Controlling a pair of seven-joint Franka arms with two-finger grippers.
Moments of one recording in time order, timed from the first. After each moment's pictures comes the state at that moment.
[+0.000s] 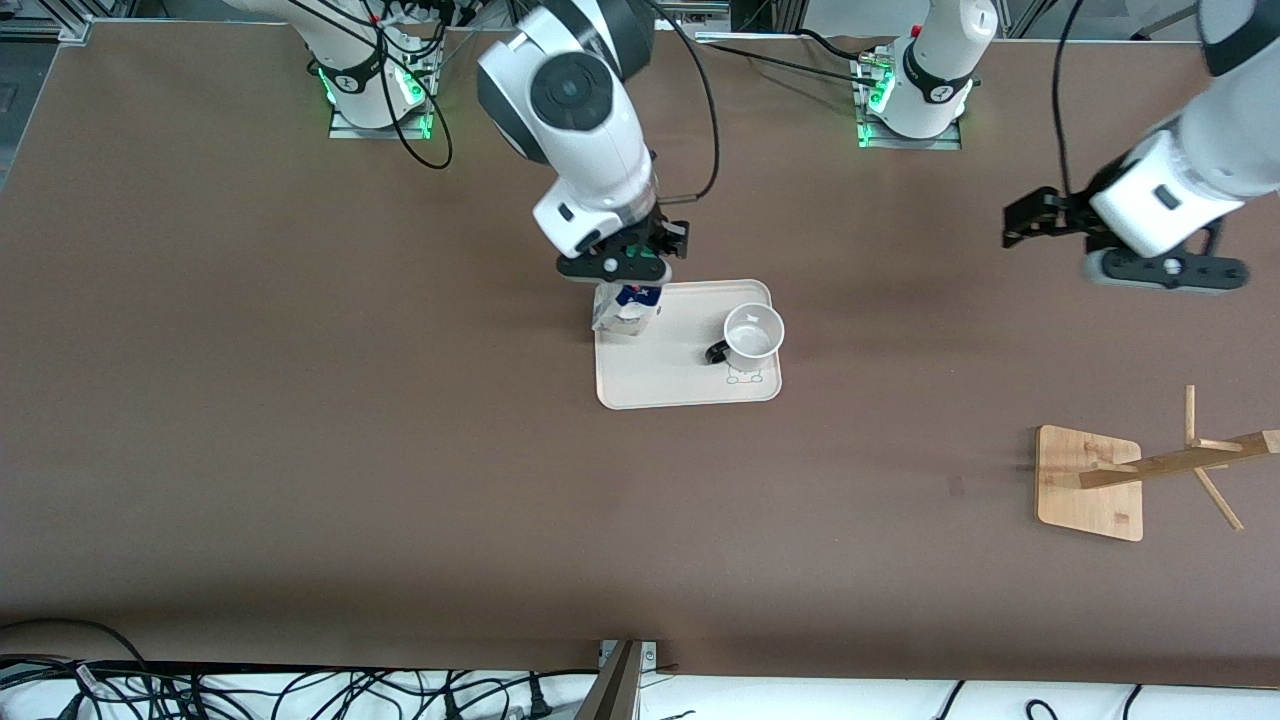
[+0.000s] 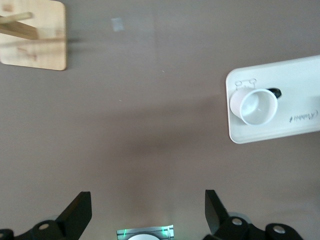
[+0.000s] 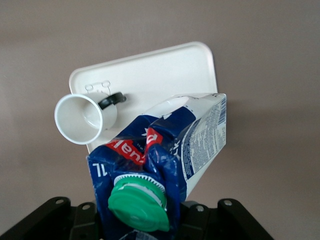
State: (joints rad) left arm -0.06 0.06 -0.09 -1.60 -0.06 1.48 -0.05; right arm 0.81 0.44 -0.04 -1.39 0.18 1.92 0.85
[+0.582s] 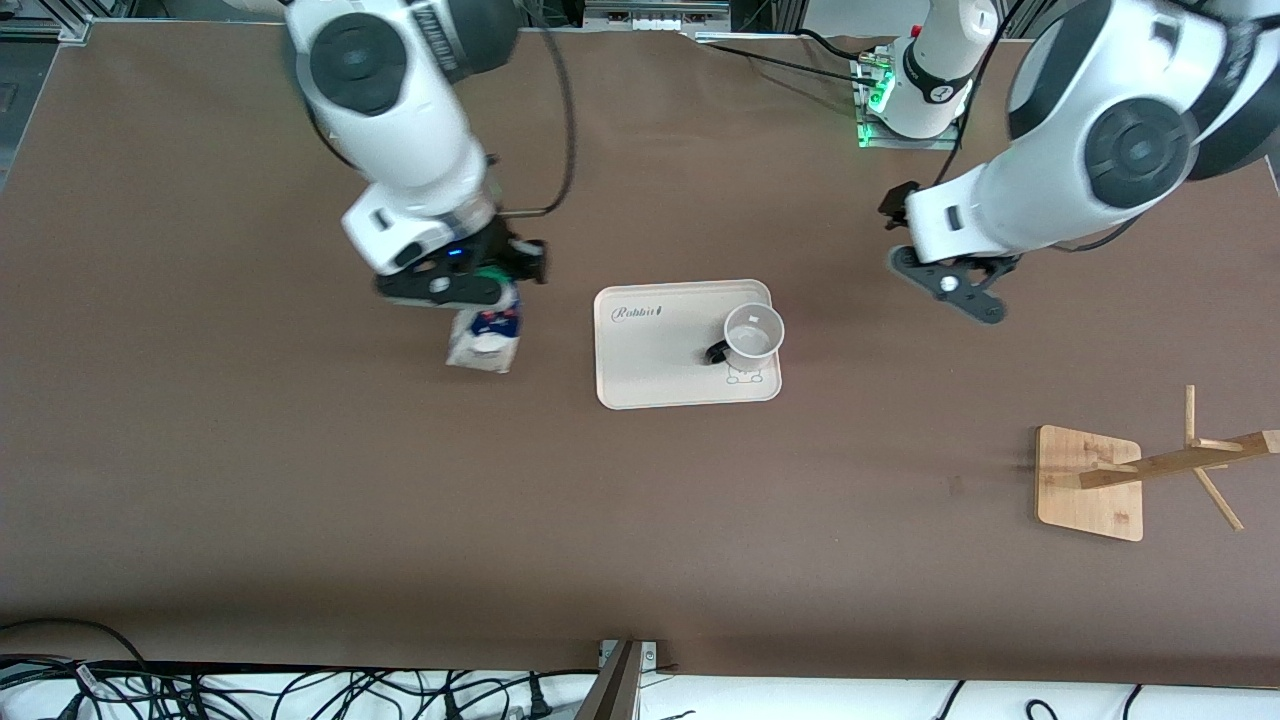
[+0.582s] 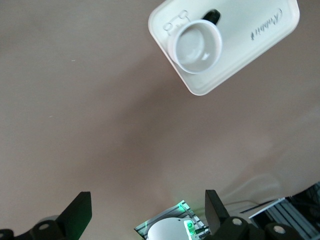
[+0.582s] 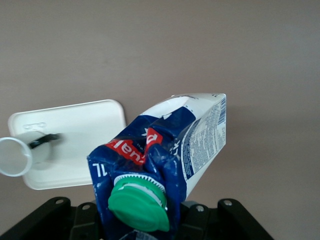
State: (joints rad) left arm -0.07 0.20 -0.29 -1.61 -0.06 1.45 0.22; right arm 0.80 0.32 -0.35 -1.40 0.15 1.69 0.51
